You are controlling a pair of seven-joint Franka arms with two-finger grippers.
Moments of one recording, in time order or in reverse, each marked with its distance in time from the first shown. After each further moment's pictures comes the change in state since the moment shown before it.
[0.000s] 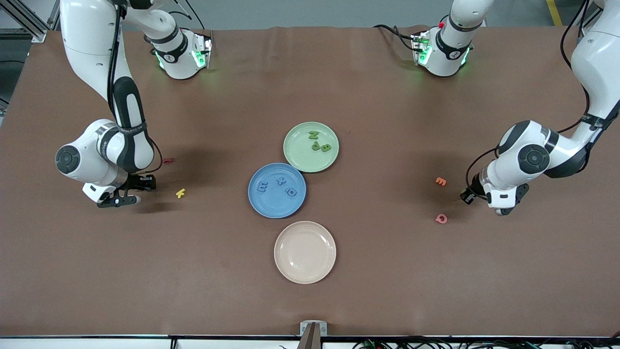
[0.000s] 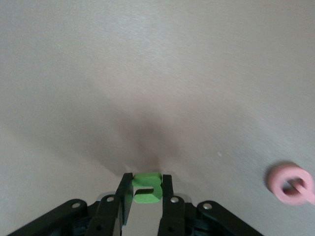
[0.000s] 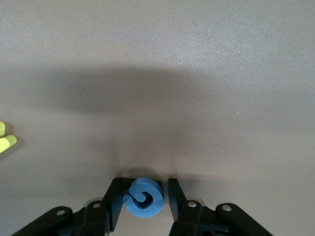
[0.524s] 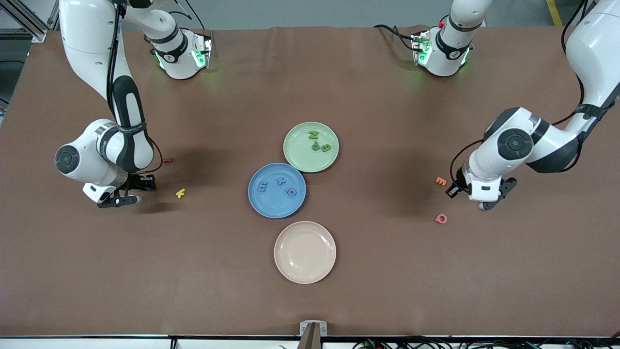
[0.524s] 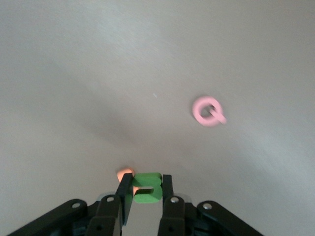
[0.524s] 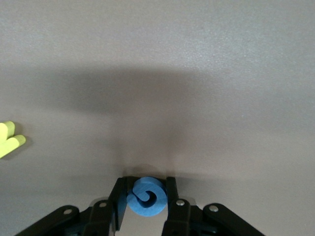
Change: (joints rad) left arm -0.005 -0.016 -0.212 0.003 0.000 -0.138 -0.050; right arm 0.005 -0.006 0.002 0.003 0.001 -0.008 -0.004
